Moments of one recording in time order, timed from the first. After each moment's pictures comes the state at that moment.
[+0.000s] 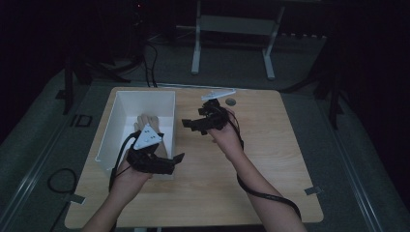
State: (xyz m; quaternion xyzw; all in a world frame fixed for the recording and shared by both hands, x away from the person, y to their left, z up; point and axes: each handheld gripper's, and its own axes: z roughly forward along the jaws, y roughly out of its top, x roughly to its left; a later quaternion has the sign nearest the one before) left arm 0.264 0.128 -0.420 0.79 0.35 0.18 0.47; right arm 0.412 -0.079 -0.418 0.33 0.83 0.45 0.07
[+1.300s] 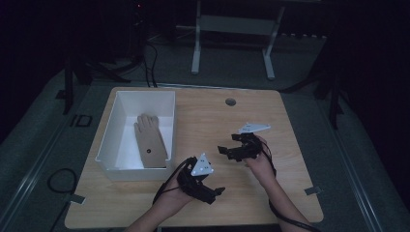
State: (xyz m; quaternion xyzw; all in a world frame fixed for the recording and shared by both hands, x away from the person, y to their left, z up) left arm 0.256 0.019 -0.497 0.86 0.23 0.09 0.45; right arm 0.380 -0.197 -0.506 0.34 0.83 0.43 0.10
